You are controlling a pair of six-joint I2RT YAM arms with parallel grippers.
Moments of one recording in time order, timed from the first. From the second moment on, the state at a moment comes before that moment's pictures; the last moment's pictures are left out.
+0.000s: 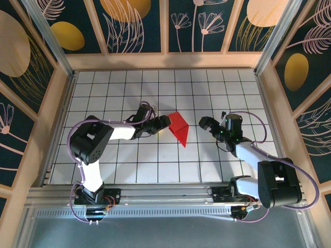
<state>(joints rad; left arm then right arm) -0.59 1.89 0.90 0.28 0.36 -1.00 0.16 1.22 0.40 0.19 -0.36 0.73</state>
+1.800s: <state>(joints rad) -0.50 1.49 0.60 0.52 0.68 -0.69 0.45 1.52 0.61 0.51 -0.89 0.54</state>
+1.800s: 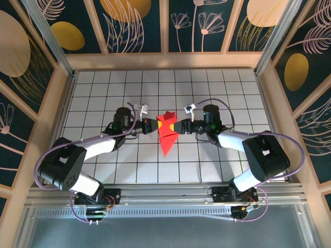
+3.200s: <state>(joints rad) -0.68 1.16 0.61 -0.03 0.10 -0.45 0.40 1.78 0.95 -0.01 -0.64 0.51</state>
